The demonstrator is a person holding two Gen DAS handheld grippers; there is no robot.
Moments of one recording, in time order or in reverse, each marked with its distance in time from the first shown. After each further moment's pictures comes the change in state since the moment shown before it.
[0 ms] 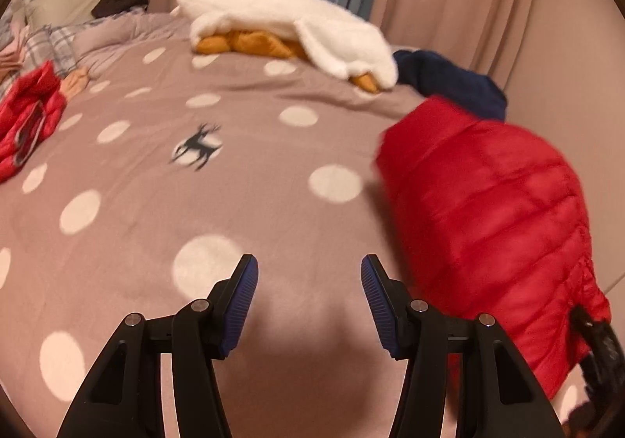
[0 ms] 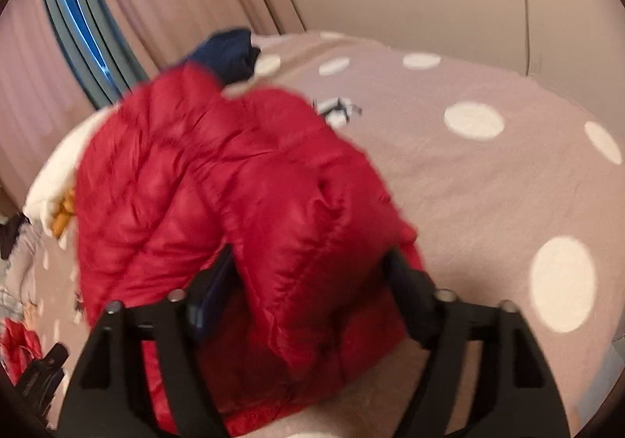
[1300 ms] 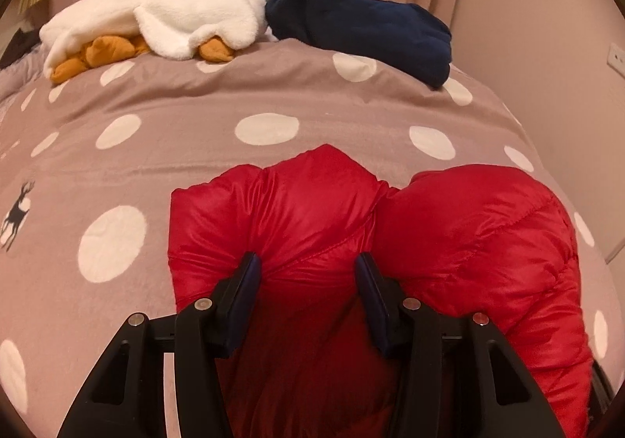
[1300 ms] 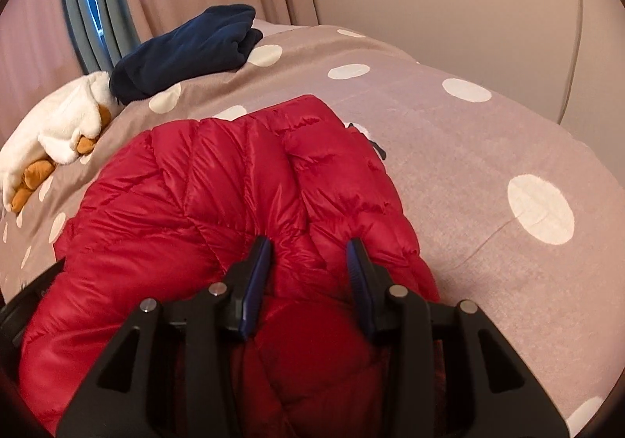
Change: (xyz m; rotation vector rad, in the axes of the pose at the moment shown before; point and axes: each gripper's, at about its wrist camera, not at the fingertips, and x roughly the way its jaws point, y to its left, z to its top) left arm 0.152 -0.155 0.019 0.207 0.063 -0.120; right arm 0.122 0.000 0.054 -0.174 0.030 -0.068
